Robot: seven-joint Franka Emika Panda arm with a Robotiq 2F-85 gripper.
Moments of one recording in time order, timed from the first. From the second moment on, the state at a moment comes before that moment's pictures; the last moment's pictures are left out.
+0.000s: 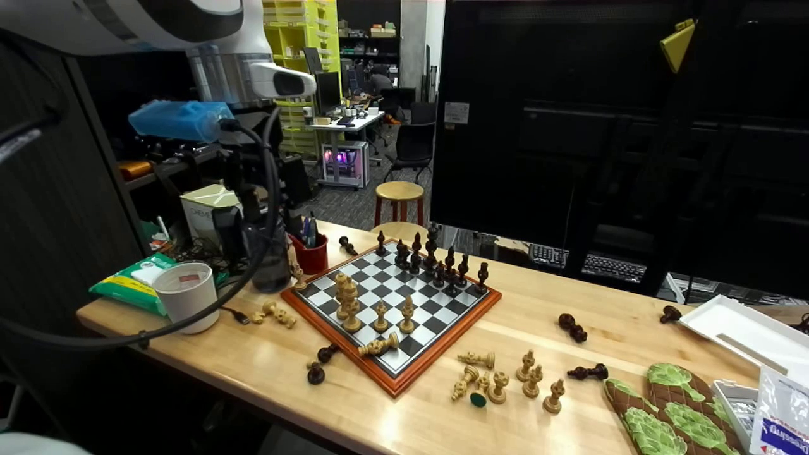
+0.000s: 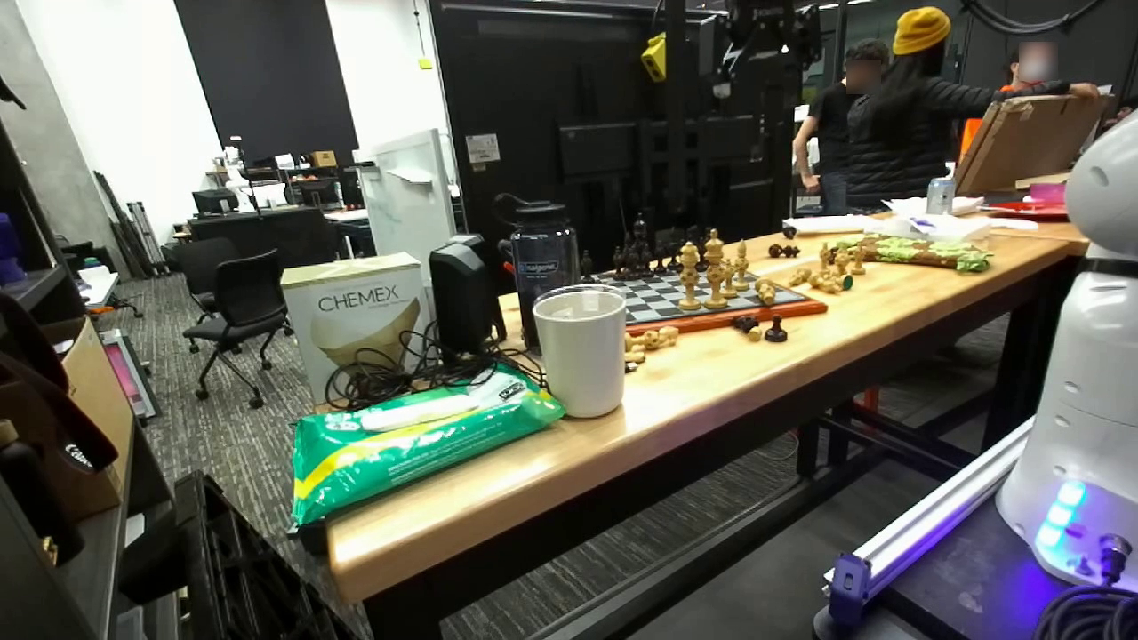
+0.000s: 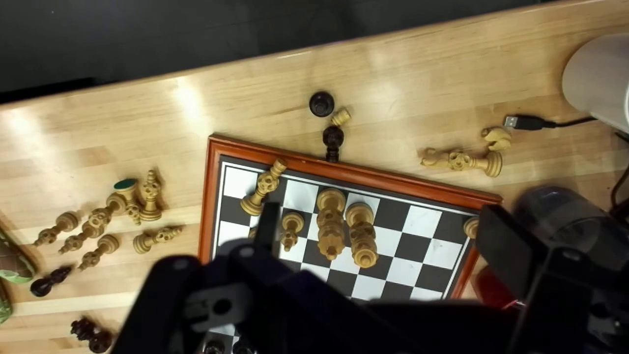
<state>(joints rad) 0.01 -0.71 0.21 -2.33 0.05 1.64 0.36</state>
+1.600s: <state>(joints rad) -0.15 -0.65 0.05 -2.60 -0.02 2.03 0.37</state>
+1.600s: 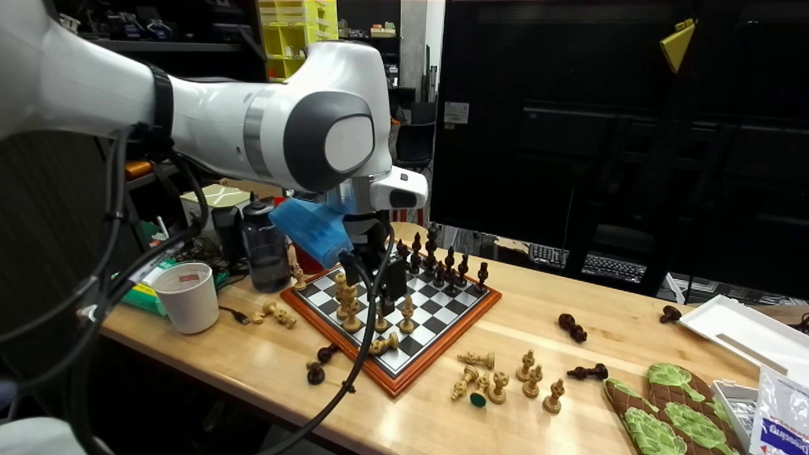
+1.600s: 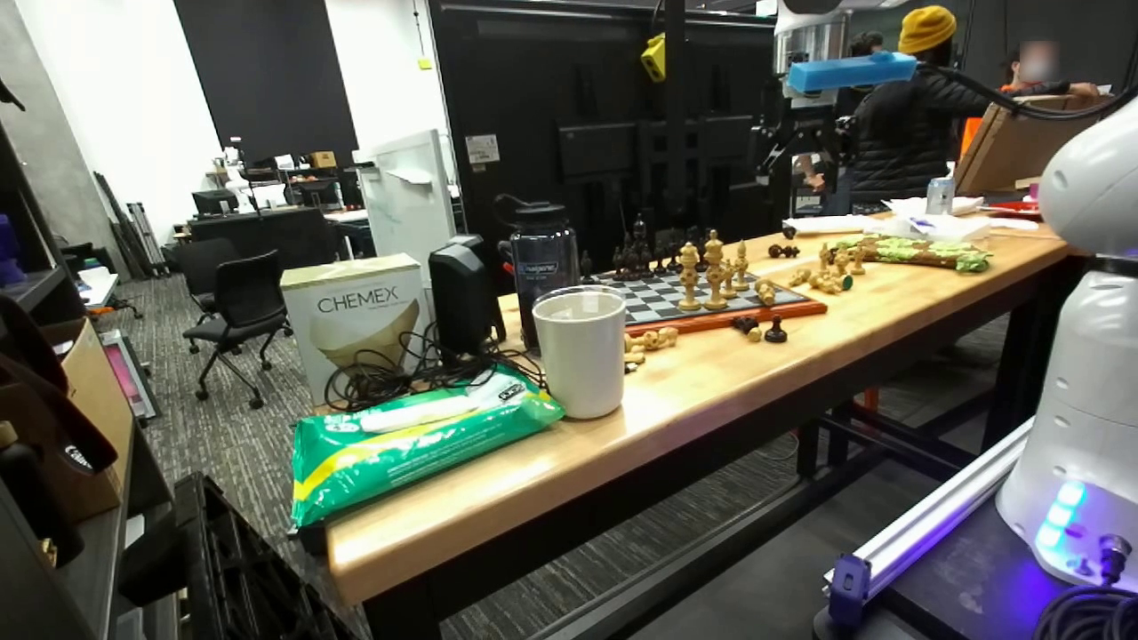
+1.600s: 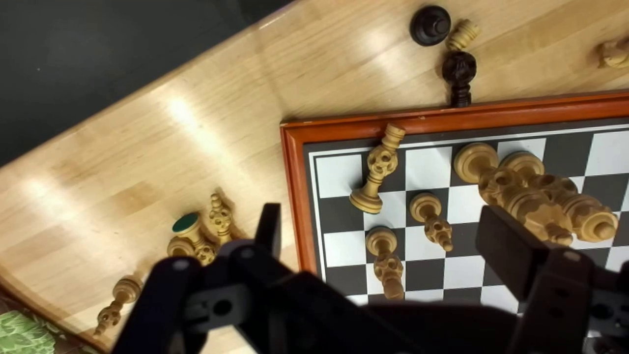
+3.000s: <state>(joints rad) -0.15 -0.47 0.04 -2.71 0.09 2.27 0.48</state>
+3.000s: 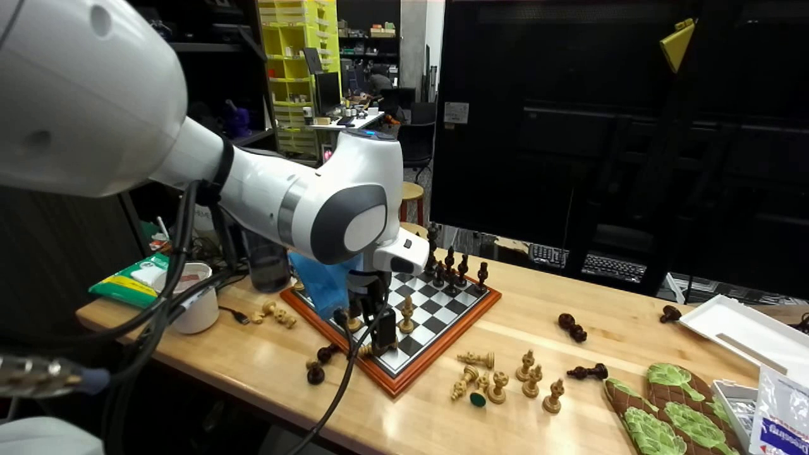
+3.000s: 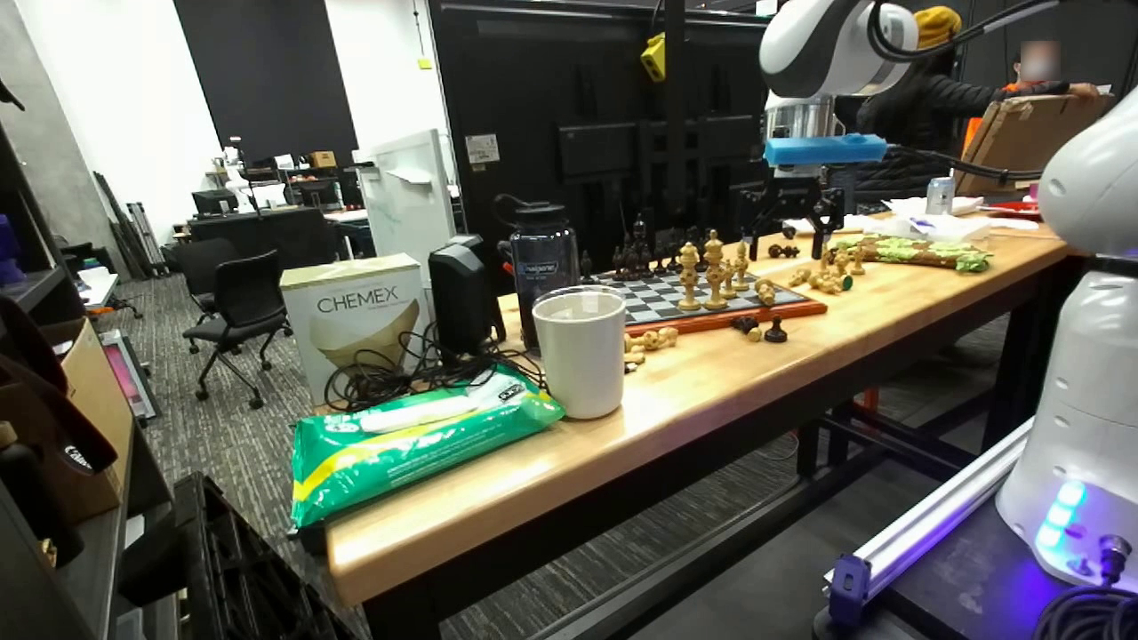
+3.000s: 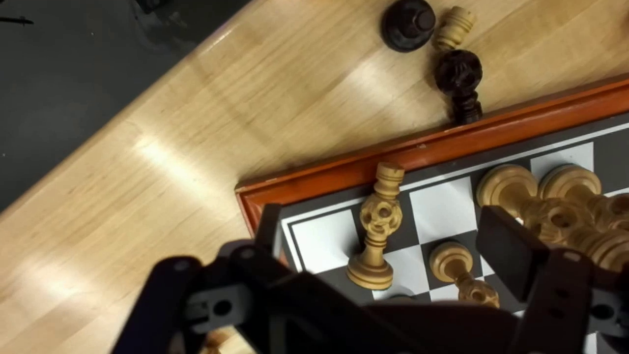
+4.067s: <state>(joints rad) -0.17 -0.32 0.04 -2.75 0.08 2.52 0.58</state>
